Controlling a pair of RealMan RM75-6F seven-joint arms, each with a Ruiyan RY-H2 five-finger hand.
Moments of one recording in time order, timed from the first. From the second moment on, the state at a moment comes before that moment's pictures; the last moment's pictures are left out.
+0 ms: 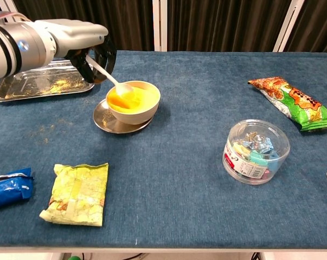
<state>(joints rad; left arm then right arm) -0.96 -1.50 -0.24 -1.68 0.64 1.04 0.80 0.04 -1.17 -0.03 -1.42 -1.69 1.61 0.30</state>
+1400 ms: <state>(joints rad) -1.02 -1.64 -0.02 -1.58 1.02 1.33 1.32 0.03 -1.17 -0.03 -1.43 -1.69 1.63 0.29</state>
